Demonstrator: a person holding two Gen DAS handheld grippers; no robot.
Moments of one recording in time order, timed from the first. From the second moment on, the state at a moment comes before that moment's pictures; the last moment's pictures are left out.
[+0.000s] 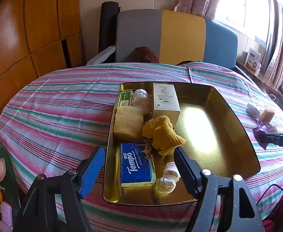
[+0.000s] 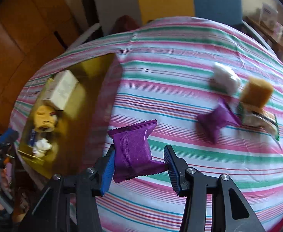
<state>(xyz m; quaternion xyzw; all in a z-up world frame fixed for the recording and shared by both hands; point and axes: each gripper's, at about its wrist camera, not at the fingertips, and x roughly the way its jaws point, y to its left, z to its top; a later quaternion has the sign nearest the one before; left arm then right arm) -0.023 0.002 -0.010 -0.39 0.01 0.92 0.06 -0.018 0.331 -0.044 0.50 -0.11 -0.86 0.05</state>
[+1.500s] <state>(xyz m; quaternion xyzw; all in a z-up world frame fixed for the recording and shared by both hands) -0.016 -0.010 -0.008 -0.40 0.00 0.92 0.05 -0.038 0.187 -0.043 0.49 -0.05 -0.86 0.13</state>
